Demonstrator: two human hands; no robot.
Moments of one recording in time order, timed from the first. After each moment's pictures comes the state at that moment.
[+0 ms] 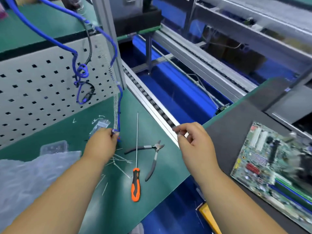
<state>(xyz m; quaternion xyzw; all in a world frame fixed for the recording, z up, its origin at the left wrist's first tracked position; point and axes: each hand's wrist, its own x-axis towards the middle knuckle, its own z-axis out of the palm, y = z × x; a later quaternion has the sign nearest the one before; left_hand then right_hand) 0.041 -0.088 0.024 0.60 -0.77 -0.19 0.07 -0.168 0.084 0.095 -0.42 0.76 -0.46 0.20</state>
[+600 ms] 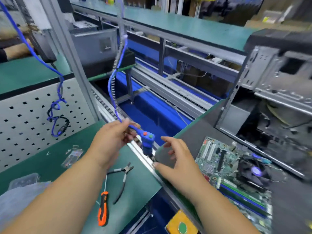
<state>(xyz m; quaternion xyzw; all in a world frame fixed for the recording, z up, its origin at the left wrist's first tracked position) -0.099 0.014 0.187 0.33 -0.51 -0.70 0.36 -0.229 0.168 0.152 -0.49 0.73 -0.43 0.22</state>
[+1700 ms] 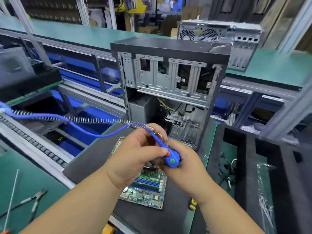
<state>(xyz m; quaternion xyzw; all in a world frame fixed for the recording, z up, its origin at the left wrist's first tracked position) -0.308 0.283 0.230 0.00 -0.64 -0.76 0.15 -0.393 0.414 0.192 -0.45 0.71 -0.53 0.11</state>
